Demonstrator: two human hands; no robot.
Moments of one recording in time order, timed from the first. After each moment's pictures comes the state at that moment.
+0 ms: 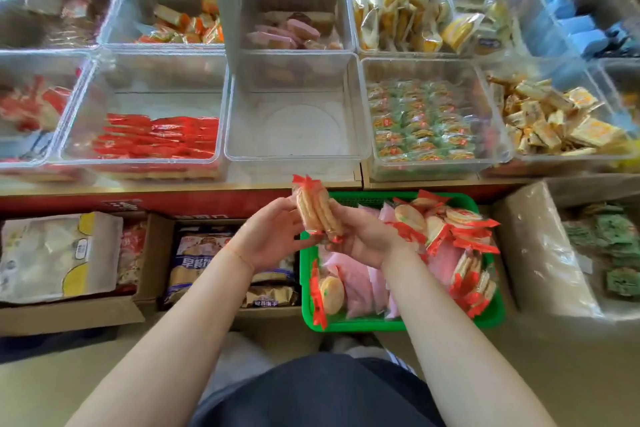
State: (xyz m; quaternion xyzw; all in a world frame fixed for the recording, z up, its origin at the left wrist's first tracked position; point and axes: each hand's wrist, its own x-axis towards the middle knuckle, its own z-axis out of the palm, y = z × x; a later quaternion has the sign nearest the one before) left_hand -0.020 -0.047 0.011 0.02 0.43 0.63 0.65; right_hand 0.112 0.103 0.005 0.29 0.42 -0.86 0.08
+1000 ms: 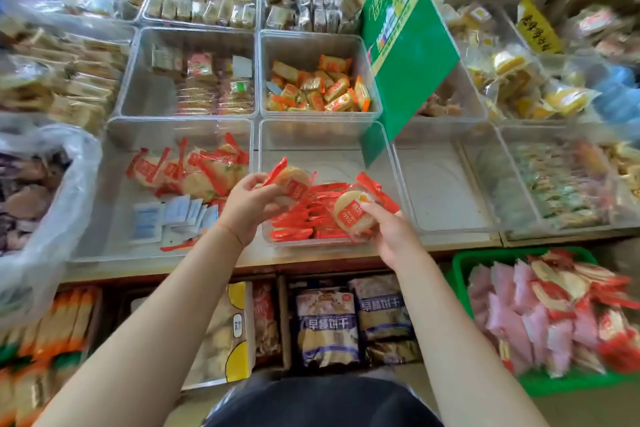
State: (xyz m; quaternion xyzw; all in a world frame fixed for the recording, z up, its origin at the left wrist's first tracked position) left_hand -0.435 -0.234 0.040 0.02 0.62 0.65 0.44; right_hand -0.245 -0.085 0.031 0.50 0.40 -0.75 -0.17
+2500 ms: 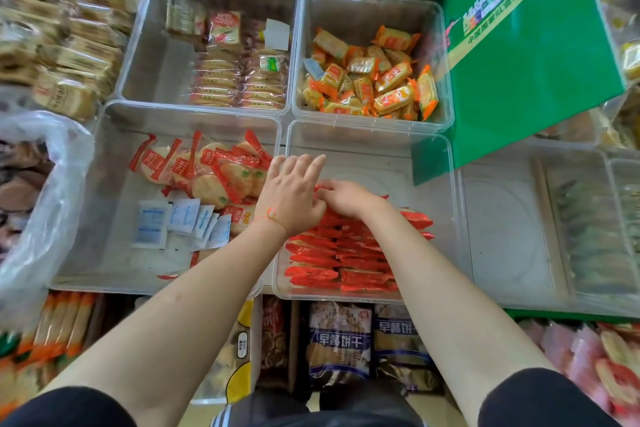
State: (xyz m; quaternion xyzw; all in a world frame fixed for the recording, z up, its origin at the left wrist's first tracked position) left_hand -0.507 -0.155 -0.049 0.48 0.87 0.10 0.06; right_hand -0.443 -0.017 -0.053 0.26 0.84 -0.36 0.31
